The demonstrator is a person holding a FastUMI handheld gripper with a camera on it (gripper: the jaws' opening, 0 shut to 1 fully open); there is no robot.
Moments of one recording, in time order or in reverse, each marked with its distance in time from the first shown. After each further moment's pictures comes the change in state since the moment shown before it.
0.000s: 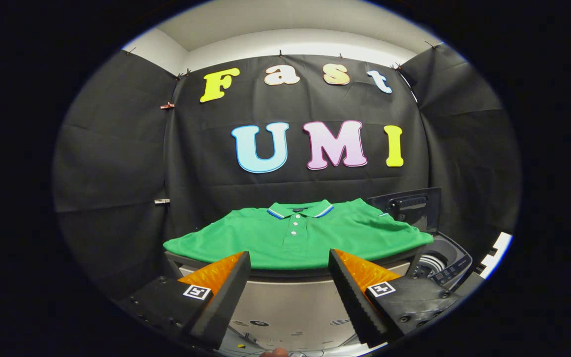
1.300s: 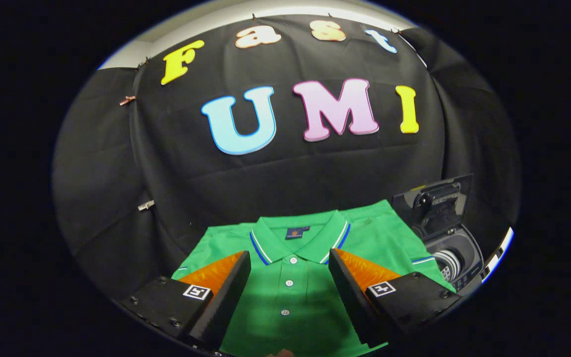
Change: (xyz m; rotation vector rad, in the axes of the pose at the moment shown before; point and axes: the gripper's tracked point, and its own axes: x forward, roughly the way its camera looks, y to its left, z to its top) arm 0.166 -0.025 0.022 0.106 0.335 -0.032
